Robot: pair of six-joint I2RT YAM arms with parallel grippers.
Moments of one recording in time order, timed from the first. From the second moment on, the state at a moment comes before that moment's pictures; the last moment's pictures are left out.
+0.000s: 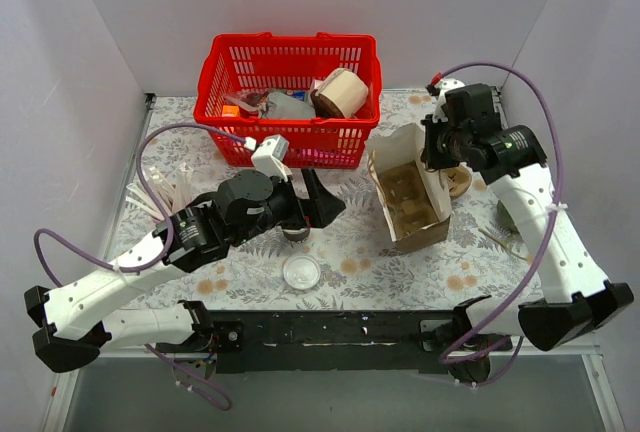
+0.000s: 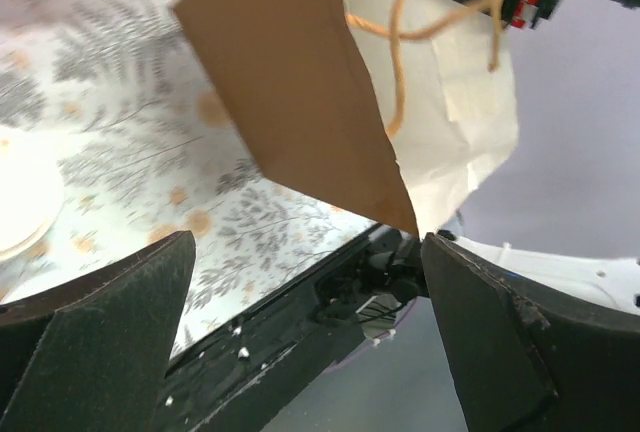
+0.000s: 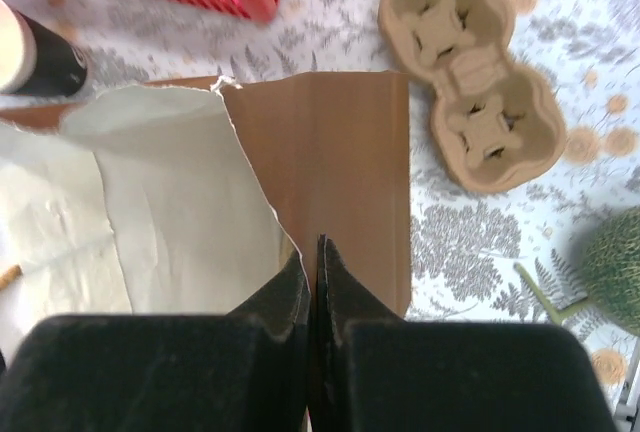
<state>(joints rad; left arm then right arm) -1.06 1.02 1.17 -0.46 -0.19 -0.82 0.41 1.26 1.58 -1.04 0.06 0.16</state>
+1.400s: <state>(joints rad) -0.48 0.96 0.87 -0.64 -0.17 -0.96 0.82 1.61 2.16 -0.98 0.07 0.18</state>
